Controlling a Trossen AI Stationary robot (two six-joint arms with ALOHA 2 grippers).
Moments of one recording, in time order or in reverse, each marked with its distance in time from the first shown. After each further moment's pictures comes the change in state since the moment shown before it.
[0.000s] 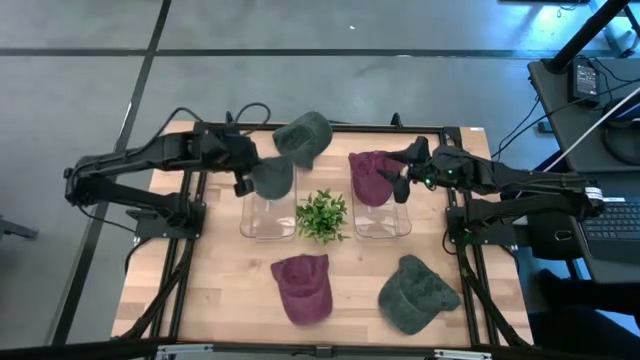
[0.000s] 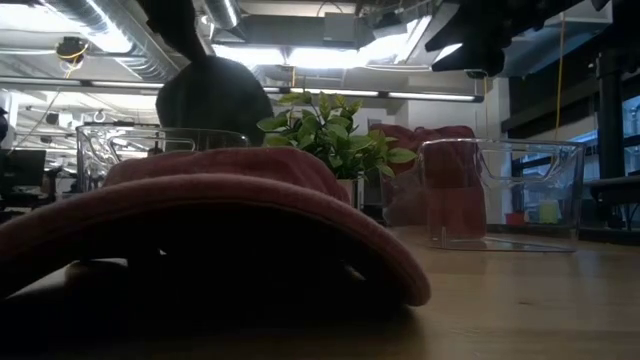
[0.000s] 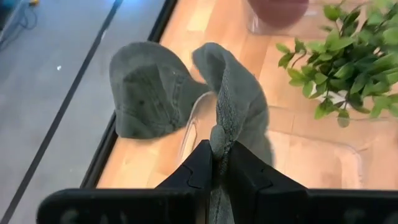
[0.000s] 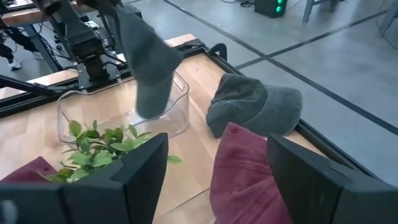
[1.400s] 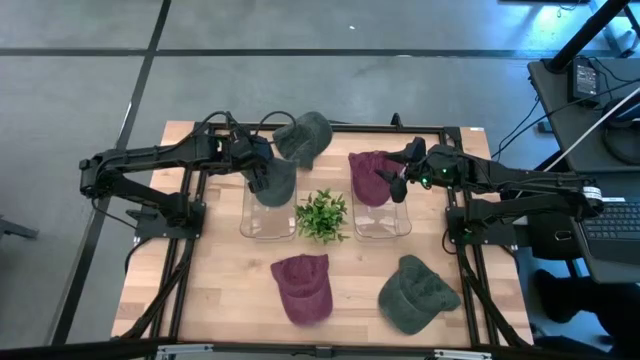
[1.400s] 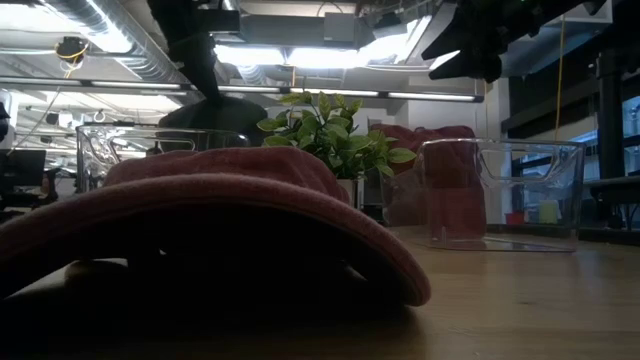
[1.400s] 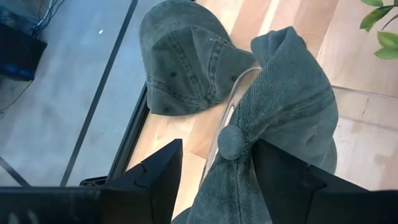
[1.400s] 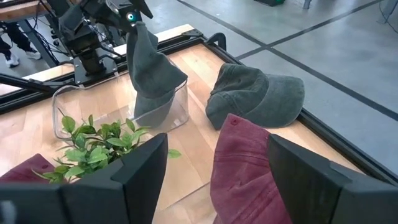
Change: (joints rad) left arm 0.000 0.176 -0.001 0.009 -0.195 -0.028; right arm -0.017 0.030 0.000 -0.005 -0.022 0.030
